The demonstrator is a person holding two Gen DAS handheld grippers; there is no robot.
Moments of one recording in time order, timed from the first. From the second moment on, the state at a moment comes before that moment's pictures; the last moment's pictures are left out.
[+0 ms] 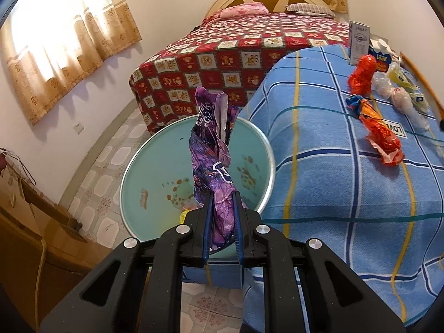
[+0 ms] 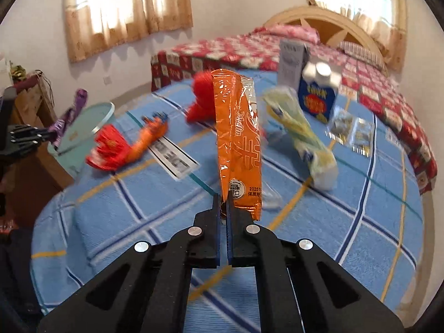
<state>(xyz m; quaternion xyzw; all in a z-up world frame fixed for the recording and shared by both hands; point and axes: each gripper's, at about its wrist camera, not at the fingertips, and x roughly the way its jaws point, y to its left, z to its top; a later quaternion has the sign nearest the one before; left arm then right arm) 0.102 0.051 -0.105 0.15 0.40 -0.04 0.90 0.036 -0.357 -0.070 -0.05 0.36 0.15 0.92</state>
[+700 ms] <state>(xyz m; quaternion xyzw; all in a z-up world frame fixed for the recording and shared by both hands) 0.108 0.108 -0.106 0.16 0.42 0.05 0.89 0.089 -0.200 -0.037 -0.12 0.32 0.25 0.91</state>
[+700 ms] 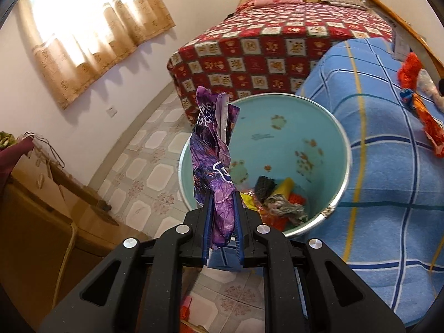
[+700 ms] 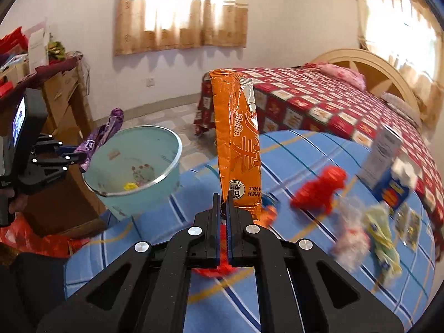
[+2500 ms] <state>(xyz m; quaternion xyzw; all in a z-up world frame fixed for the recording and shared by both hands) 0.111 0.090 -0.112 0.13 0.42 0.04 0.90 0.072 -0.150 -0.039 -0.13 0.31 0.26 0.90</state>
